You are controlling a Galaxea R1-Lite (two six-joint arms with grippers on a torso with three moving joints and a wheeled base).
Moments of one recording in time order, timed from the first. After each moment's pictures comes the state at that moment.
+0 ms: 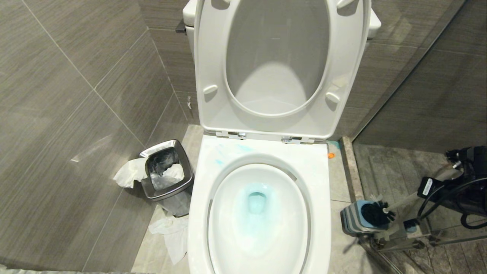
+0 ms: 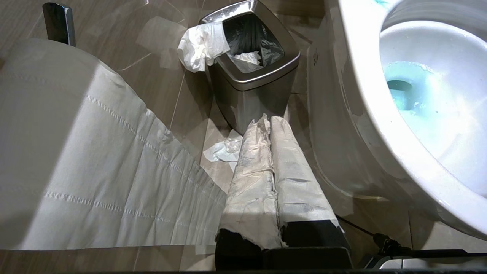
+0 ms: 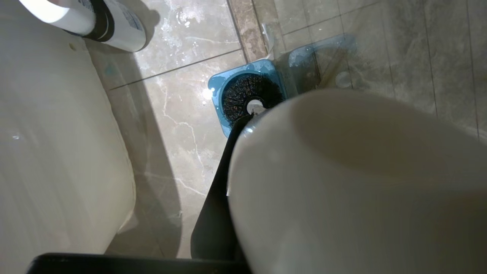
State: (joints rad) left arm 0.00 0.00 0.00 0.01 -0.01 0.00; right arm -0.27 1.81 -0.72 -0.43 -0.05 0.26
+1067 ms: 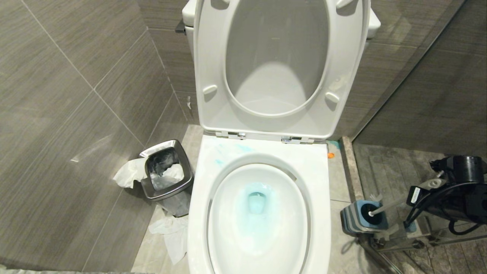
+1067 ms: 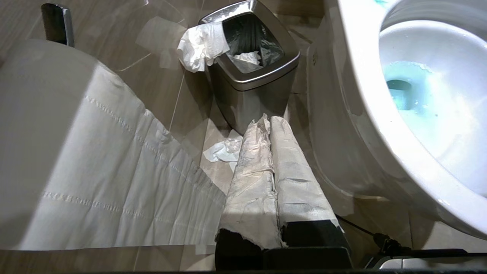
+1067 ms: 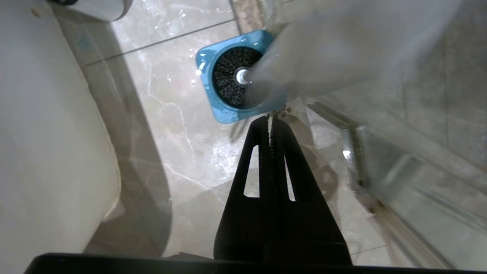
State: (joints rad) left arm 0.00 0.00 0.00 0.01 -0.01 0.00; right arm -0.25 1.94 -0.72 -0.46 -0.06 0.26
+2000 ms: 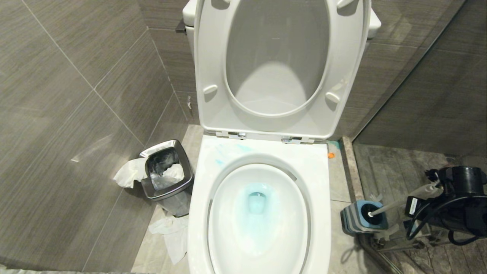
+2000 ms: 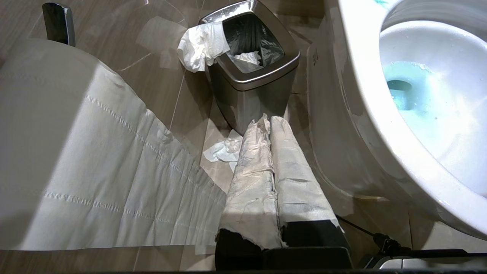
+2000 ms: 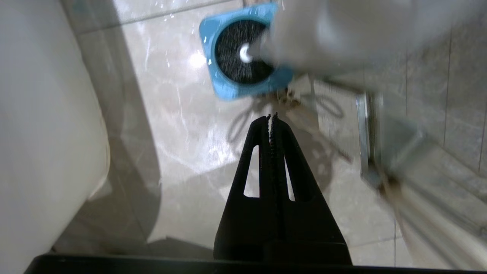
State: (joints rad) left arm 0.00 0.00 0.00 0.01 -0.01 0.00; right arm -0.24 1.93 -0.60 -0.55 -0.04 0.19
